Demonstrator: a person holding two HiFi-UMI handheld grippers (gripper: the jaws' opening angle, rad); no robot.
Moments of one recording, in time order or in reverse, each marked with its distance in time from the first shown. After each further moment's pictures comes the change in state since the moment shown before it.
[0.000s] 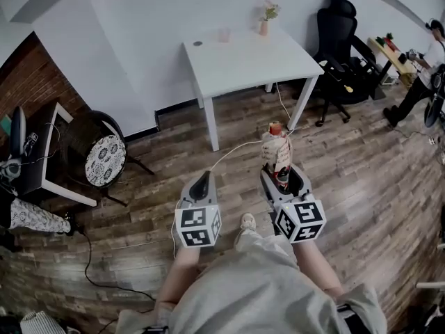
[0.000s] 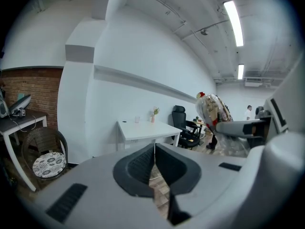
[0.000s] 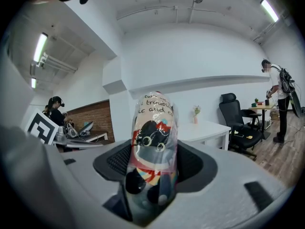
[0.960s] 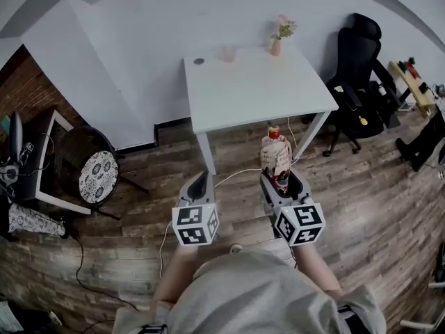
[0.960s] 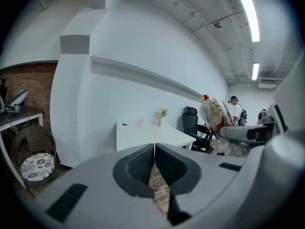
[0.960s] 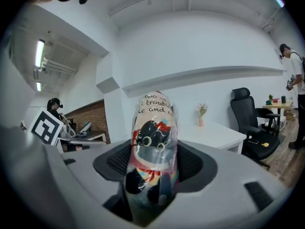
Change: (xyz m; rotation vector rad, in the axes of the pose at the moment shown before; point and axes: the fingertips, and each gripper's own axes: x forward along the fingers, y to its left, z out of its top) left arm 0.227 0.007 0.073 -0.057 0.008 0.094; right arm 0.190 -0.150 0.056 -0.006 0.033 0.107
